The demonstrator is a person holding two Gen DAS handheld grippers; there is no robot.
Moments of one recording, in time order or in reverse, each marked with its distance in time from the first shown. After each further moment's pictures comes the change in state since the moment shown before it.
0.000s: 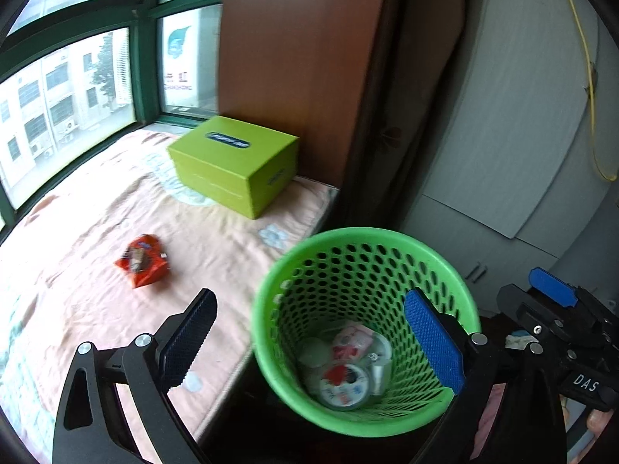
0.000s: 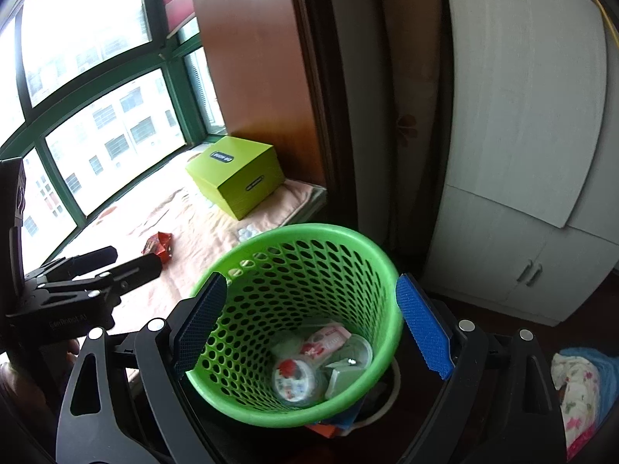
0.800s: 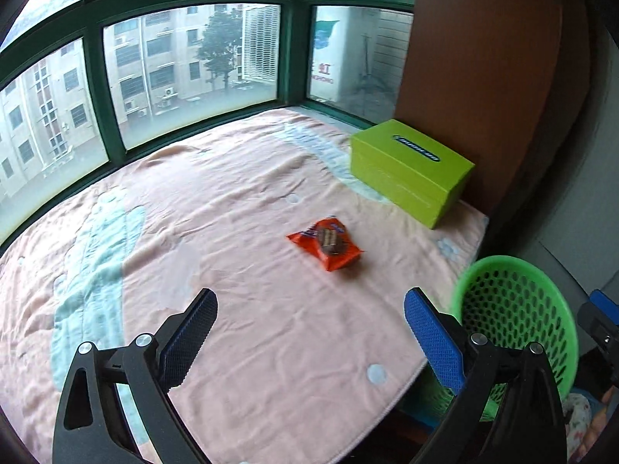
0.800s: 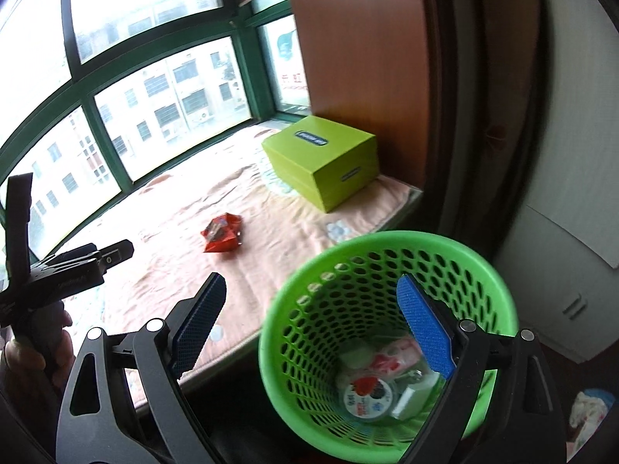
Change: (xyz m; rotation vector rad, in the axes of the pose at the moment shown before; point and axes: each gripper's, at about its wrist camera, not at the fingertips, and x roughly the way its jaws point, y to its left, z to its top) left arm -0.033 0.169 -0.026 -0.240 -0.018 0.334; right arm 0.045 0.098 0.013 -0.137 0.059 0.180
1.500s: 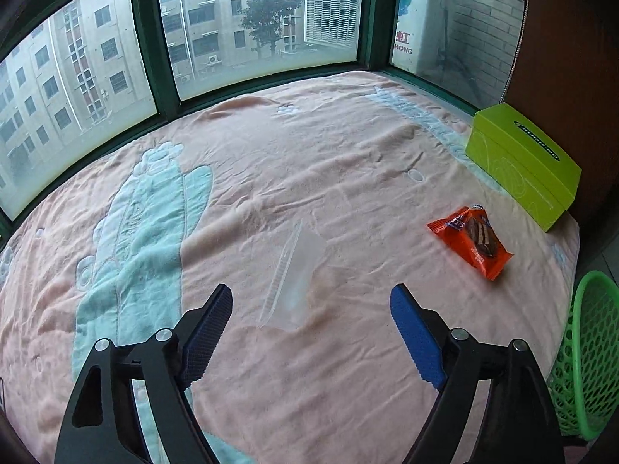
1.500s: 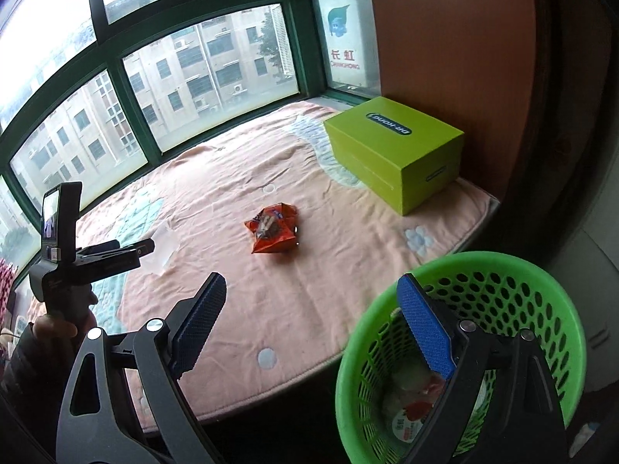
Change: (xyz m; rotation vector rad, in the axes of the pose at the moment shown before) left arm 0.087 0.119 0.003 -0.084 0.122 0.139; right arm 0.075 0.069 0.023 -0.092 0.085 0.103
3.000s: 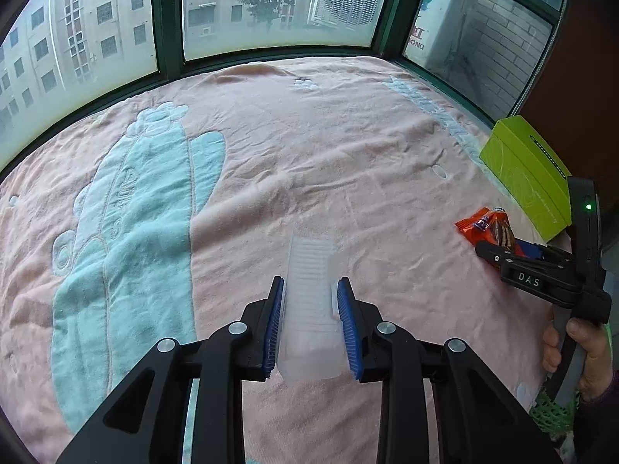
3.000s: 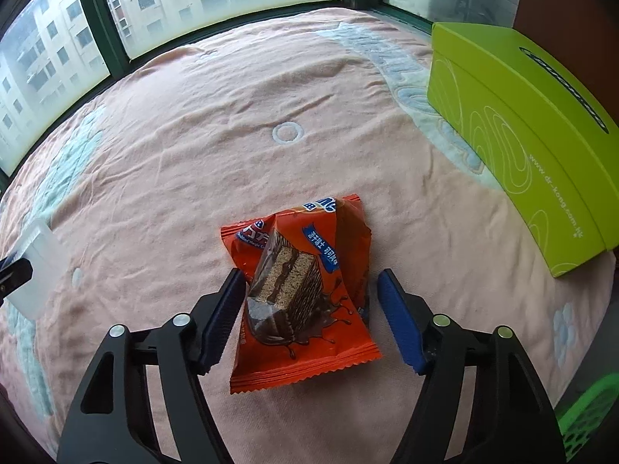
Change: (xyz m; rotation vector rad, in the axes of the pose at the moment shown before) left arm 0.025 0.056 0.000 -0.086 0.071 -0.114; right arm 0.236 0.049 0.036 -0.166 0.282 -0.037
